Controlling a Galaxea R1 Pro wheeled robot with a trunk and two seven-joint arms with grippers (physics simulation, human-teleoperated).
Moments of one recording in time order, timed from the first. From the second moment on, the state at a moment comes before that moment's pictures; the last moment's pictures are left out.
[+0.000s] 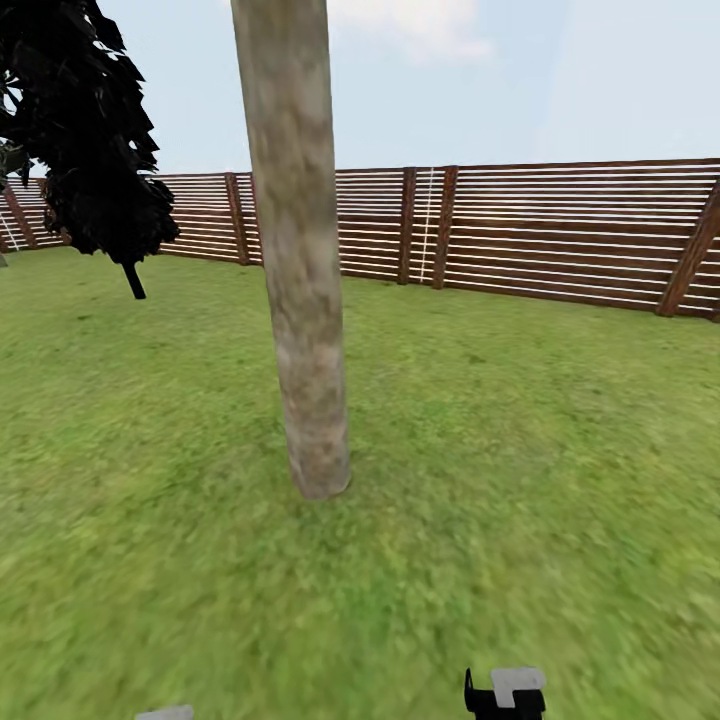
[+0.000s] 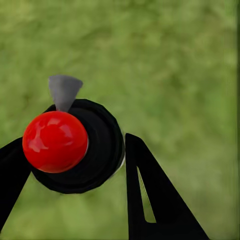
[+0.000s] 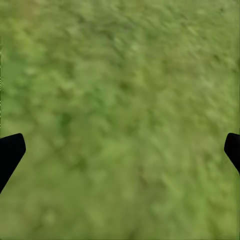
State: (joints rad) left arm -0.34 0.14 -0.26 -0.06 0.37 -0.48 0.02; right arm -0.41 0.05 -0.03 -0.04 0.26 -0.56 -0.37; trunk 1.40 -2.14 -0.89
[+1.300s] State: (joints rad) left arm -0.62 0.16 -0.27 -0.19 -0.43 -0.17 -0.78; right arm -0.53 0.12 0.09 -0.48 0.70 -0.22 0.74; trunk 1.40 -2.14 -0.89
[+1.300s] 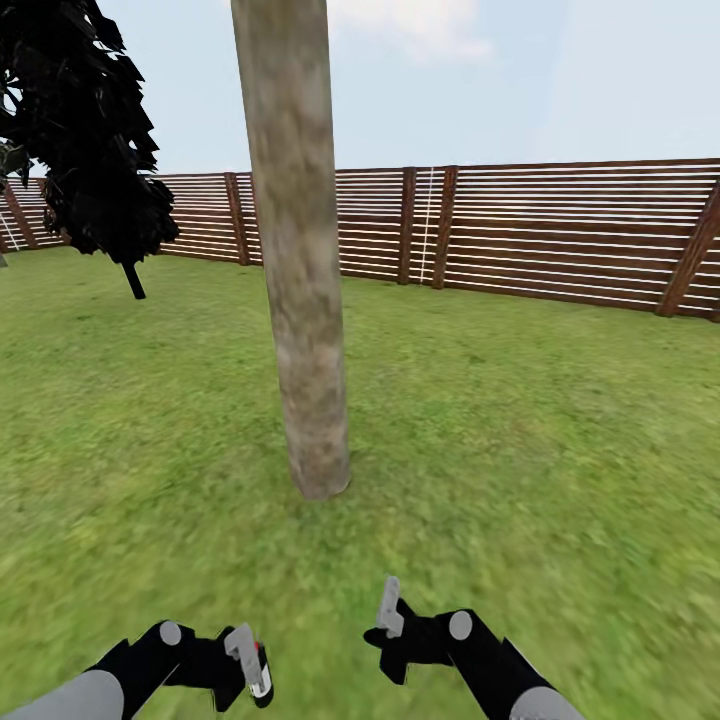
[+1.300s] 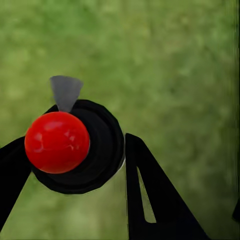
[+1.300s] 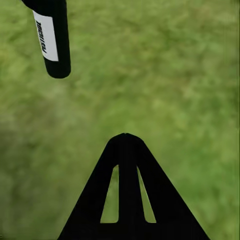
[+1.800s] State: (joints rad) left arm -0.62 0.07 -0.28 -0.23 -0.50 -0.17 -0.78; right arm -0.54 0.17 0.09 -0.48 0.72 -0.22 0.78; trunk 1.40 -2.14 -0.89
